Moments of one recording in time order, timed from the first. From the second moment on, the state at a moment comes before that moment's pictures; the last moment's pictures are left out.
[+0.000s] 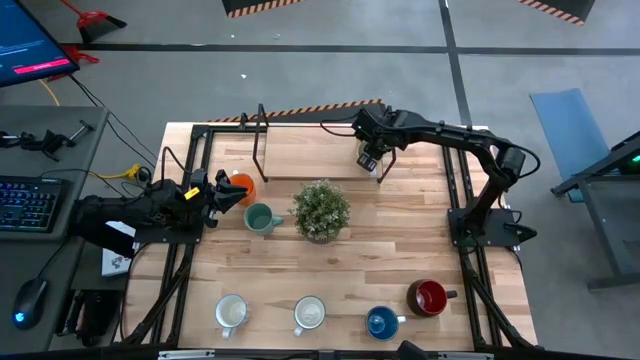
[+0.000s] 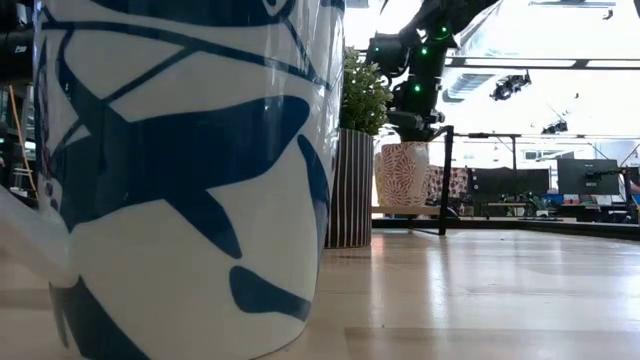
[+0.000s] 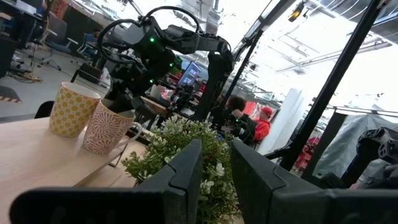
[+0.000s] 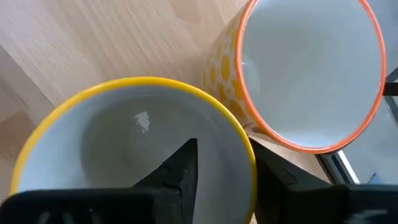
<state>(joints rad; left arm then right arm) 0.01 0.02 0.01 0.25 -0.12 -0.44 -0.50 1.72 1.39 -0.91 0.28 0.02</state>
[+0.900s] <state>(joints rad) 0.01 0.01 0.01 0.25 -0.12 -0.44 -0.46 1.72 1.75 -1.38 0.11 0.16</state>
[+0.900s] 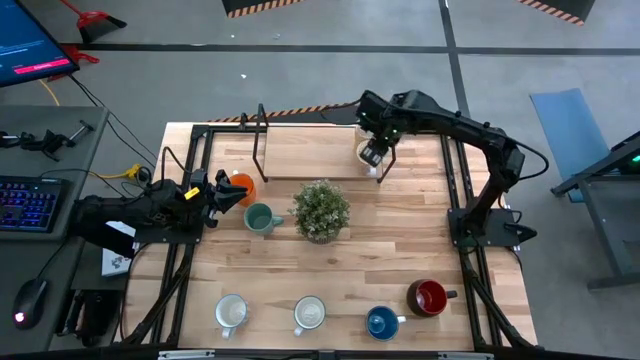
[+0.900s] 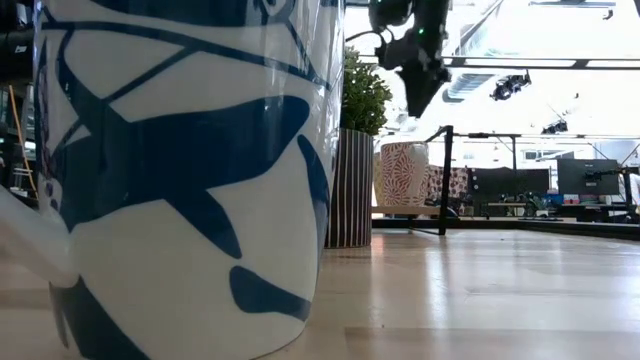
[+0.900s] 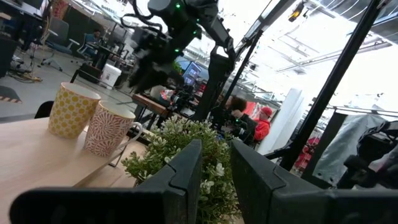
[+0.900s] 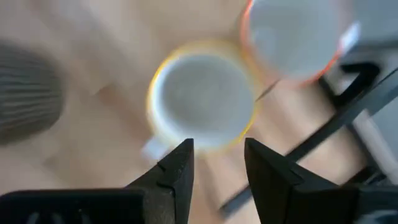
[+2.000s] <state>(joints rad) 0.01 0.51 0.90 -0.86 -0.33 -0.30 -0.21 1.36 1.18 -1.41 -0.03 0.53</state>
